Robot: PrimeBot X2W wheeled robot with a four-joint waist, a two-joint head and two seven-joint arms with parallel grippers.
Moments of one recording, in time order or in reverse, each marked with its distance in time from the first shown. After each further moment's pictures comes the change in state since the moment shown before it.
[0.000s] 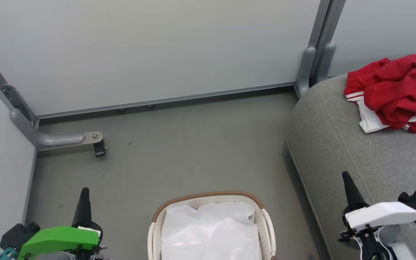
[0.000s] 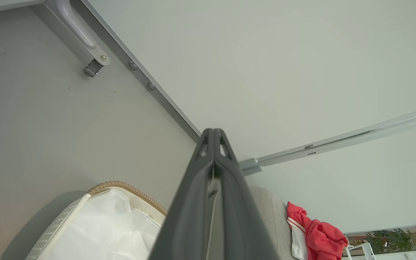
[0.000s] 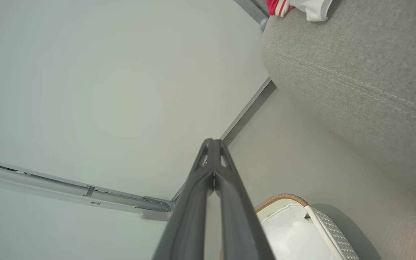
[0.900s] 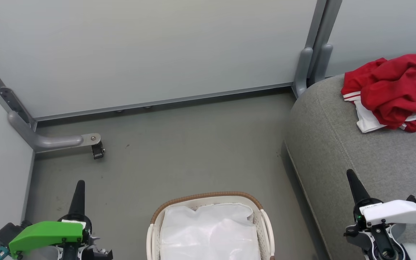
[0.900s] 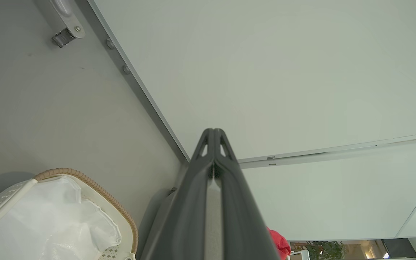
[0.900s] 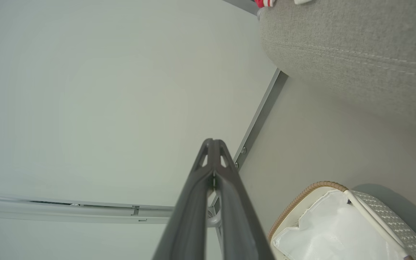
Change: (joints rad) left arm -0.030 0.000 0.041 -0.006 -0.226 -0.012 0.070; right arm -0.004 -0.001 -0.040 -0.015 0.258 0.000 0.069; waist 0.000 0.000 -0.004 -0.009
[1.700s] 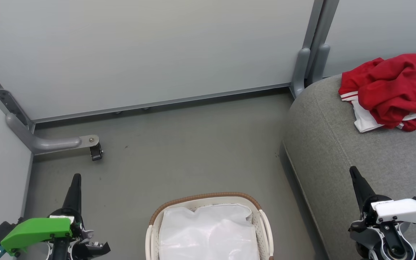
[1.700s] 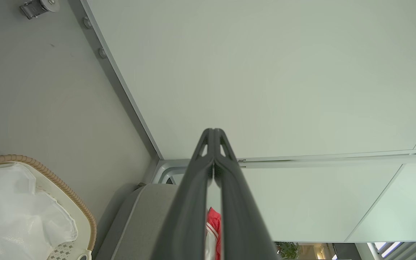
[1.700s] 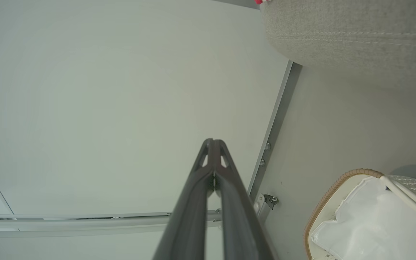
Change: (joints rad) left arm -0.023 0.000 0.030 -0.006 -0.164 -0.009 0.049; right arm -0.005 0.000 -0.031 -0.011 0.185 0.000 0.051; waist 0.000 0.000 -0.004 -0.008
